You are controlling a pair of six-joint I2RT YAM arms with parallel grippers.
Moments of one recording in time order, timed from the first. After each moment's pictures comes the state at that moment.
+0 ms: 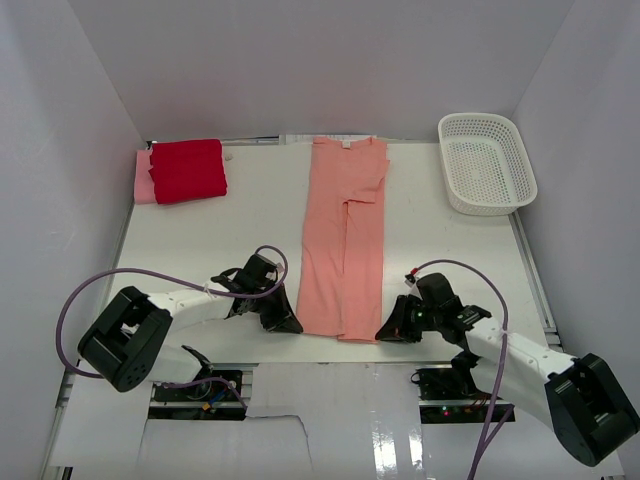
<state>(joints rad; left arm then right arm) -0.64 1.36 0.48 -0.20 0.43 -0.95 0.57 0.90 0.18 -0.18 -0.47 0.83</state>
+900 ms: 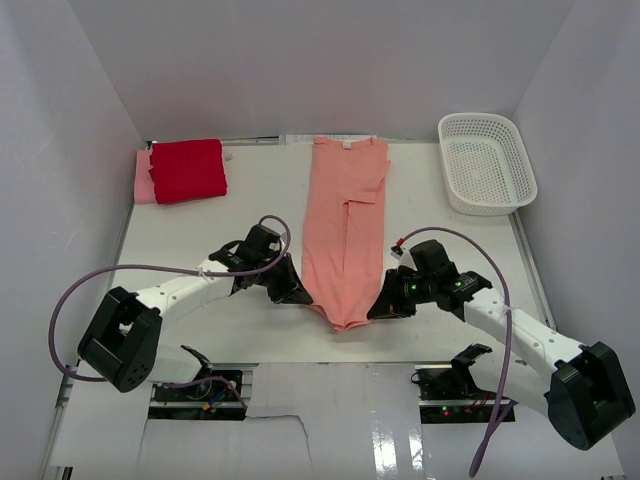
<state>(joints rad) -0.61 1.35 0.73 -0.35 0.46 -0.94 0.57 1.00 0.53 -0.43 -0.56 0.69</state>
